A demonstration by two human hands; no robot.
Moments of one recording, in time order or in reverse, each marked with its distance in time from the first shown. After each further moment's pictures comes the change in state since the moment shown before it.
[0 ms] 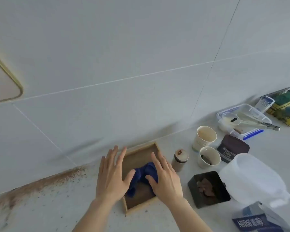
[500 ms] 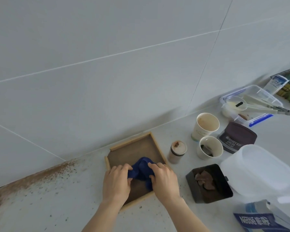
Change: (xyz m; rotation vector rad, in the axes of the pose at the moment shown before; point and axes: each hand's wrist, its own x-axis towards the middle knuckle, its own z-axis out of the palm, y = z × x) left_hand 0.003 0.022 0.070 0.090 -0.205 -0.109; right_hand 0.011 0.038 0.036 -0.050 -0.093 0.077
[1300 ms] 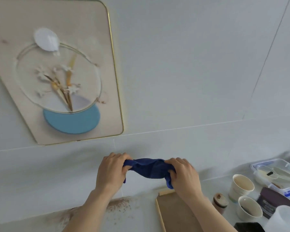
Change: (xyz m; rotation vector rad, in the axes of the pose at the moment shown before) left_hand -0.083 -0.121 -0.286 -0.105 0.588 0.087; right_hand -0.023 -0.210 -0.147 0.111 0.536 -0.333
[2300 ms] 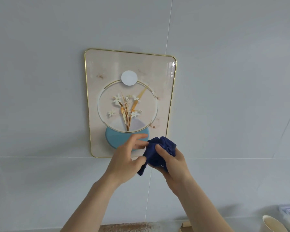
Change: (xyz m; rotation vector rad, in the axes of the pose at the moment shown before) left_hand -0.001 -0.054 -0.169 -0.651 0.090 0.091; right_hand 0.047 -0.238 -0.028 1.424 -0.204 0.274
